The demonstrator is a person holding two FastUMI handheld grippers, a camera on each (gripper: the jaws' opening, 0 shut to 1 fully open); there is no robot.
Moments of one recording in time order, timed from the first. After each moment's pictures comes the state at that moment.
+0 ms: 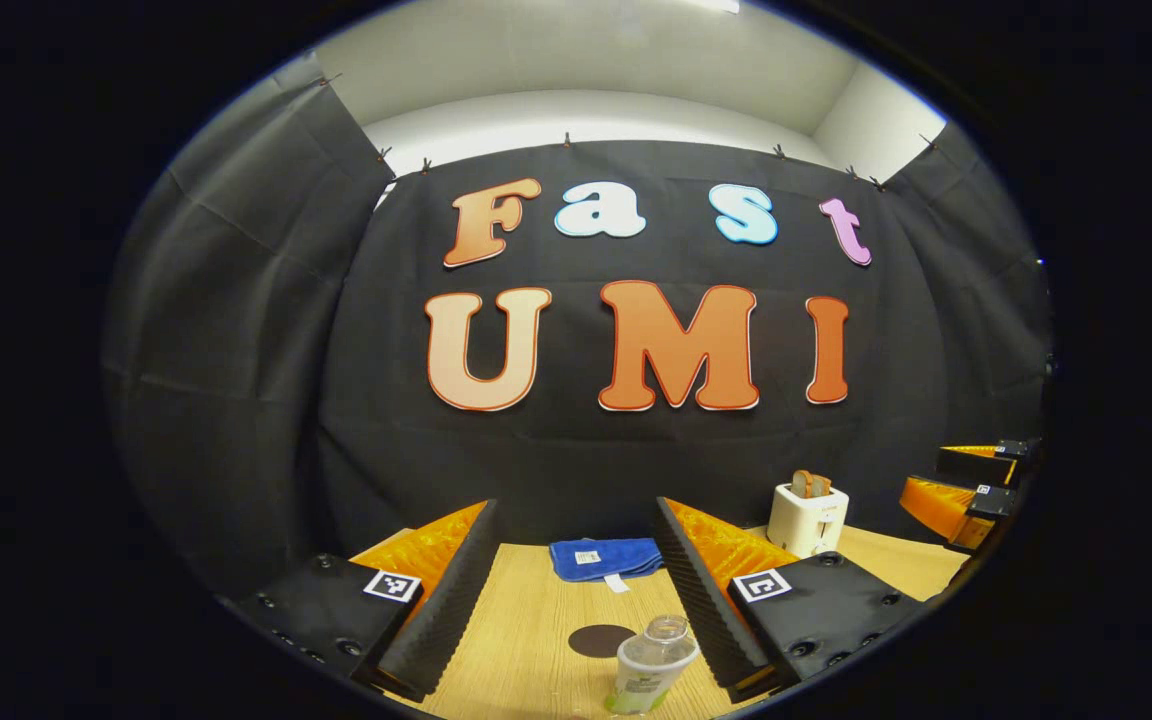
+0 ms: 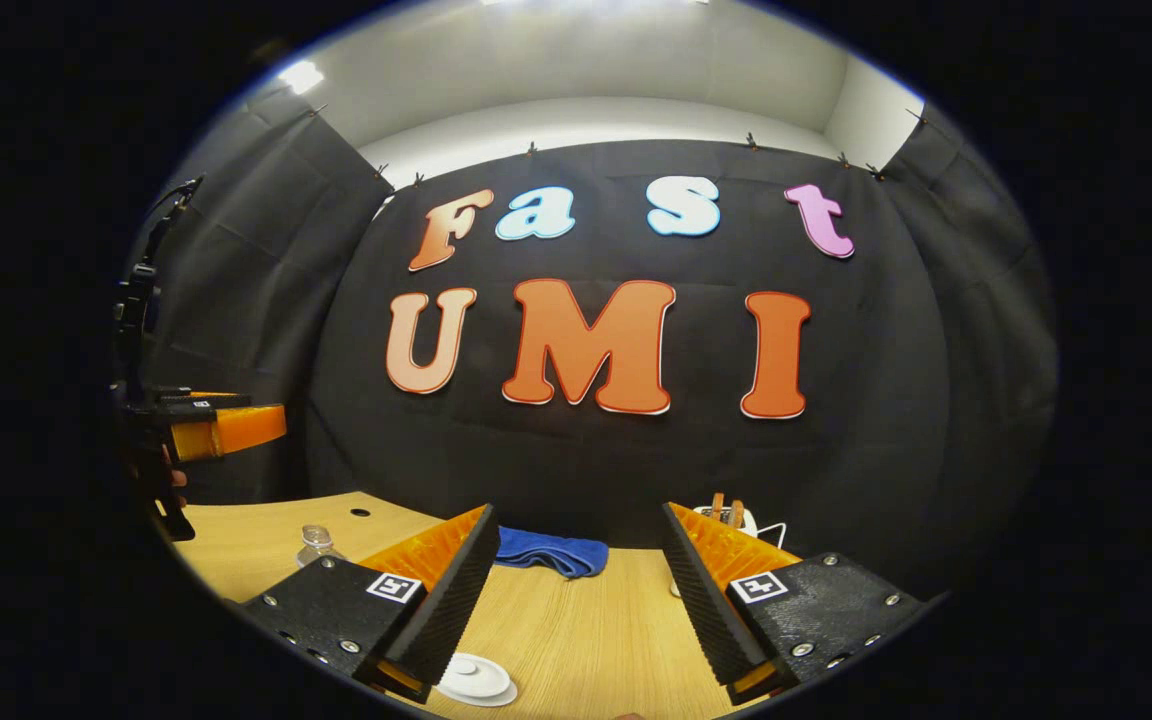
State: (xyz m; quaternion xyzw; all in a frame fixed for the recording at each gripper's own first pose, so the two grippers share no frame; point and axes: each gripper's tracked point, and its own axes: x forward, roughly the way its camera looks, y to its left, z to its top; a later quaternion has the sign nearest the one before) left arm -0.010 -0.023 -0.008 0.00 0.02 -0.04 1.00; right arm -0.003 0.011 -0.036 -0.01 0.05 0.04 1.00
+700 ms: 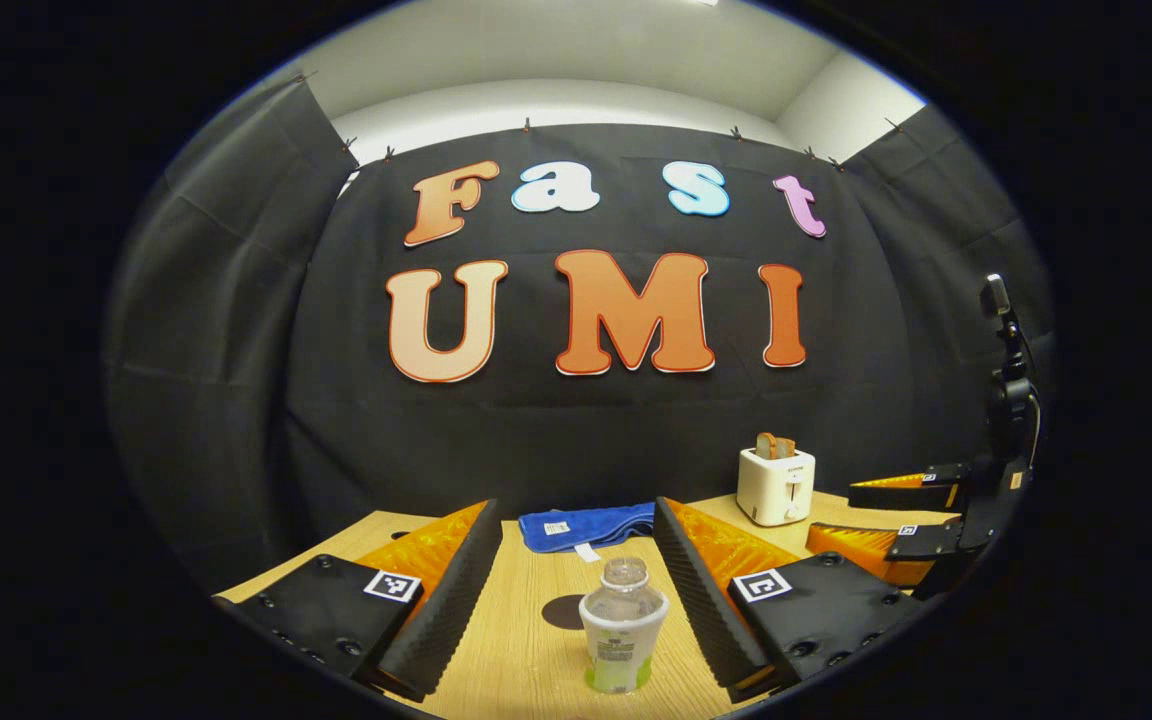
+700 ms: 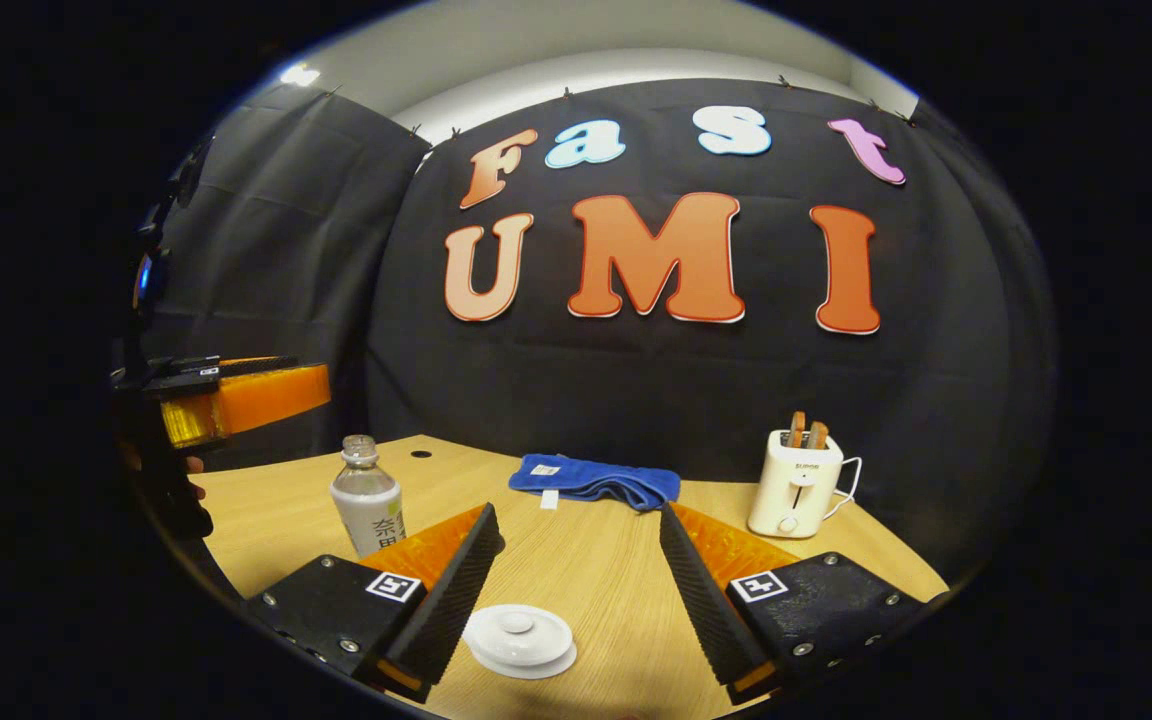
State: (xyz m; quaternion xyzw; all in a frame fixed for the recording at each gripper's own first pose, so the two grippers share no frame) left arm -0.041 -0.055 -0.062 0.01 0.04 -0.09 0.99; right arm -0.023 0.065 -0.132 0.01 0.15 0.13 0.98
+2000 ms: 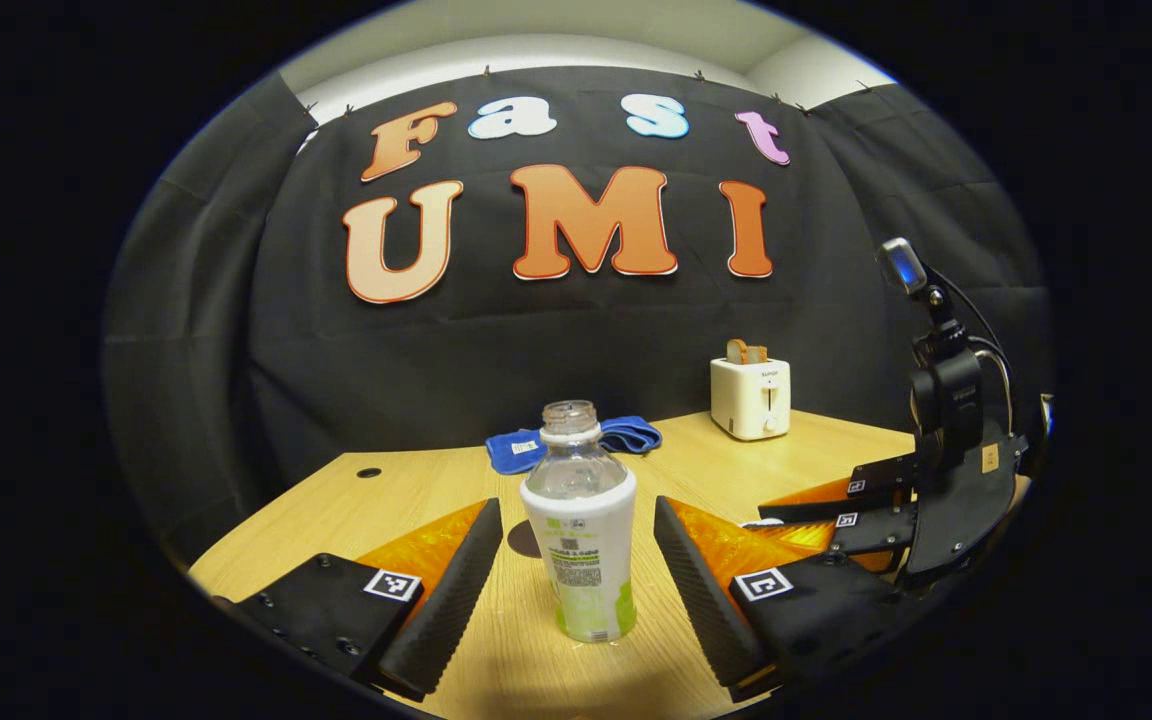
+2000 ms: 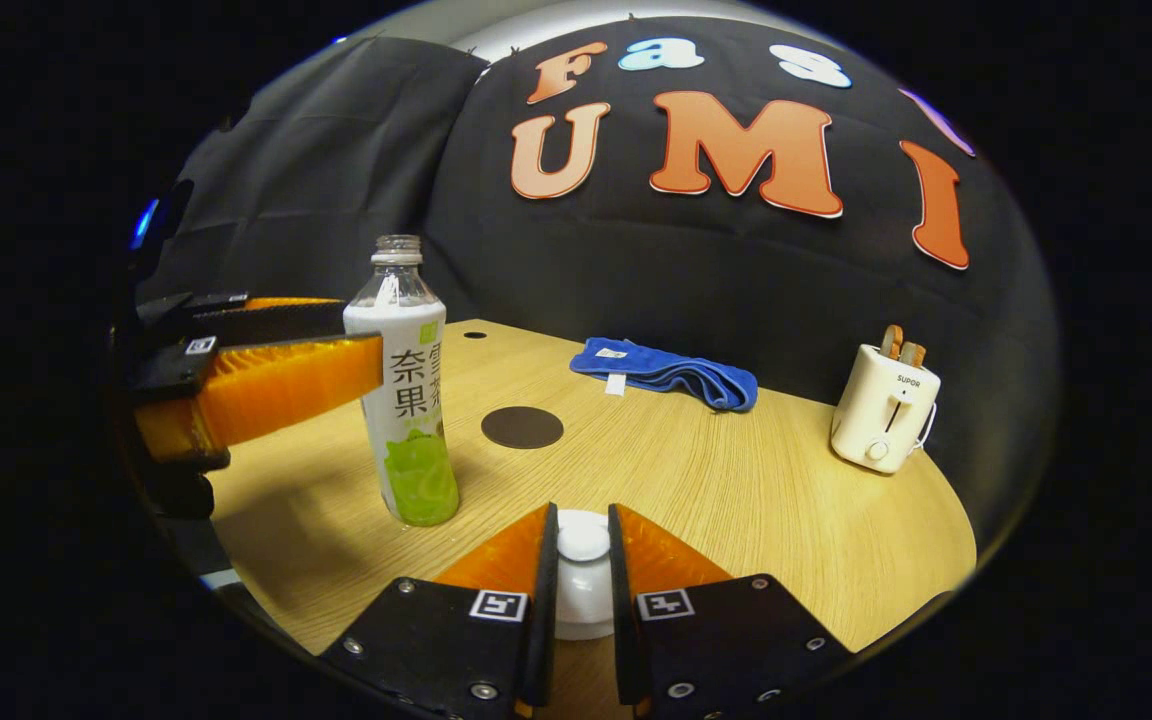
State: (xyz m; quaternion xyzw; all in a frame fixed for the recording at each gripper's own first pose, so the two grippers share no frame) left arm -0.058 -0.081 -0.175 0.04 0.14 -0.14 0.98; right arm -0.046 0.105 -0.238 -0.03 0.28 0.22 0.93
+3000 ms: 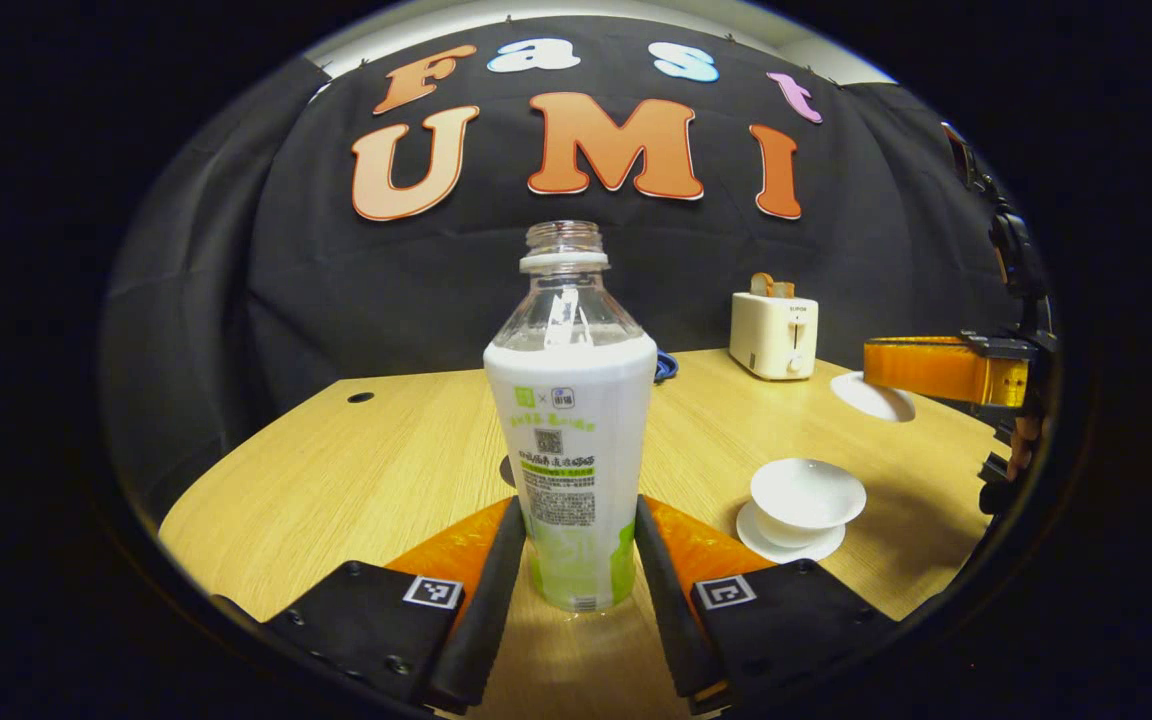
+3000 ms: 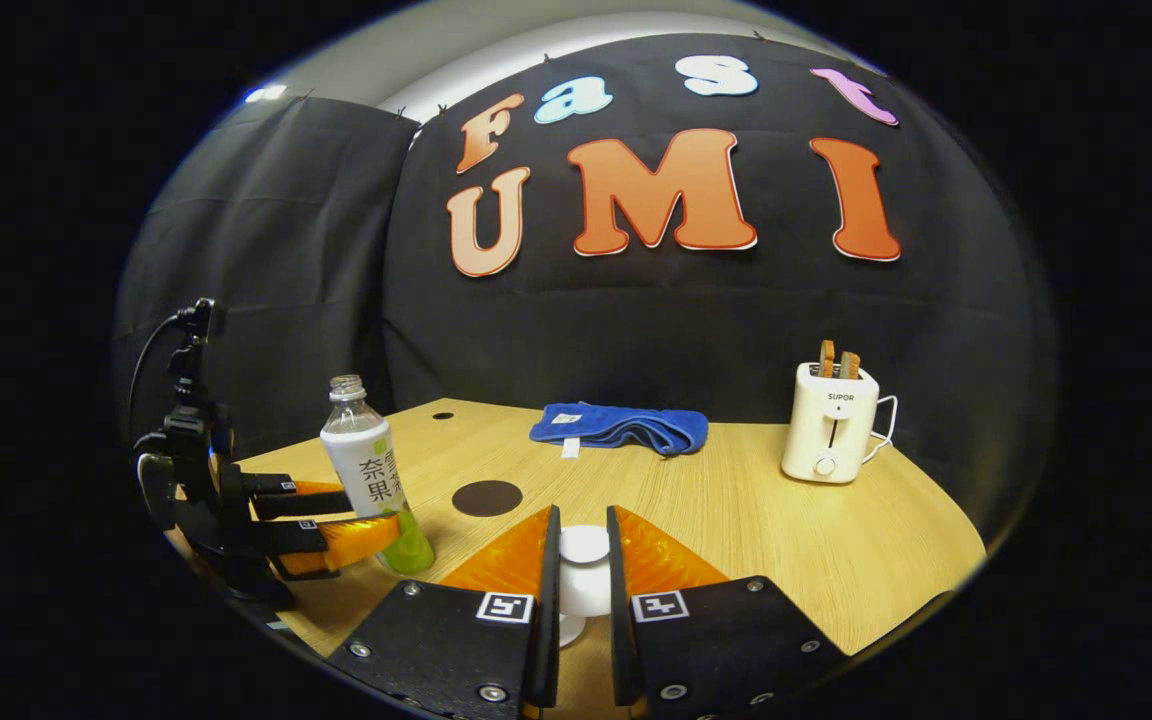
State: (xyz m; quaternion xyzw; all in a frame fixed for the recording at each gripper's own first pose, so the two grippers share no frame) left arm -0.050 -0.070 -0.252 0.04 0.23 -0.11 0.97; right arm -0.027 0.043 -0.176 0.05 0.21 0.16 0.96
